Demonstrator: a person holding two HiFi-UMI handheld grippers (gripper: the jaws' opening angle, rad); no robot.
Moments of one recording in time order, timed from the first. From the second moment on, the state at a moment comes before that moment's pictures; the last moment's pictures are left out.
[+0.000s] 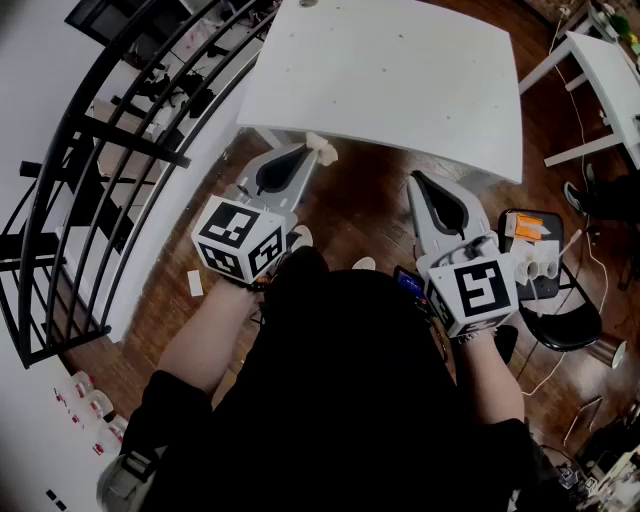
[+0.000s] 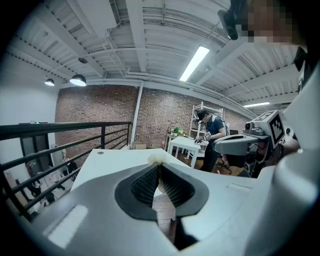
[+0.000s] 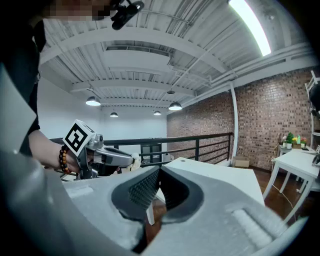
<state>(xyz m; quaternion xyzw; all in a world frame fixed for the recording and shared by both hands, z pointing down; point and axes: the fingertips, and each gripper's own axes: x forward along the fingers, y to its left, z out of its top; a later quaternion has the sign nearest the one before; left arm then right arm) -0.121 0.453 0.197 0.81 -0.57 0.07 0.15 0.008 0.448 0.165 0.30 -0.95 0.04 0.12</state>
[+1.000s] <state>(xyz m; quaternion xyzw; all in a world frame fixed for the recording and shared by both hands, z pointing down) -0.160 0.383 0.254 0.81 -0.54 0.12 0.18 -0.047 0.384 0.193 0.31 -0.93 0.07 0.17</state>
